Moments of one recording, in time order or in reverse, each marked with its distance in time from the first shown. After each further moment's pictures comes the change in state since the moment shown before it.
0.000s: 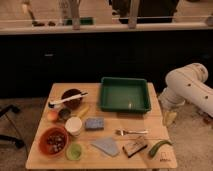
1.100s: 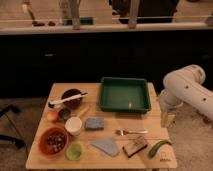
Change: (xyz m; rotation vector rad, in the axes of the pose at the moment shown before) arm -0.021 0.011 0.005 -0.003 -0.005 -0.043
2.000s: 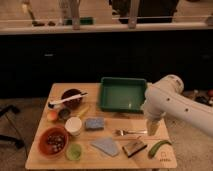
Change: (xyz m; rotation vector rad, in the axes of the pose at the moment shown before) arm -0.066 0.032 0.023 -0.009 -0.018 -0.136
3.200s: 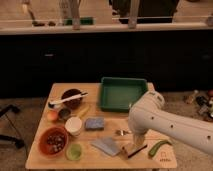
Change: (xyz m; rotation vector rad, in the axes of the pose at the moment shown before) arm -0.082 0.034 0.030 0.008 -0.059 -0.142
